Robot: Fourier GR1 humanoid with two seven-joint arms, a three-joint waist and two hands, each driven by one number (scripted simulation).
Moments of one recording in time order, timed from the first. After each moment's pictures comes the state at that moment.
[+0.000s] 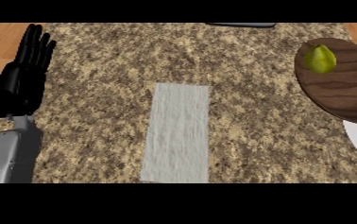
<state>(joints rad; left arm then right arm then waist) -0.32 0.28 0.19 -1.50 0.13 0.01 -0.01 -1.03 -1.01 0.51 -0.36 0.24 0.10 -1.13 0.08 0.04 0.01</state>
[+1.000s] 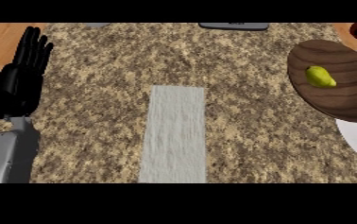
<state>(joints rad) -0.31 0.29 0.20 -1.49 0.13 0.01 0.01 -1.07 -0.99 0.62 -0.60 0.10 0.33 -1.03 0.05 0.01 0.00</state>
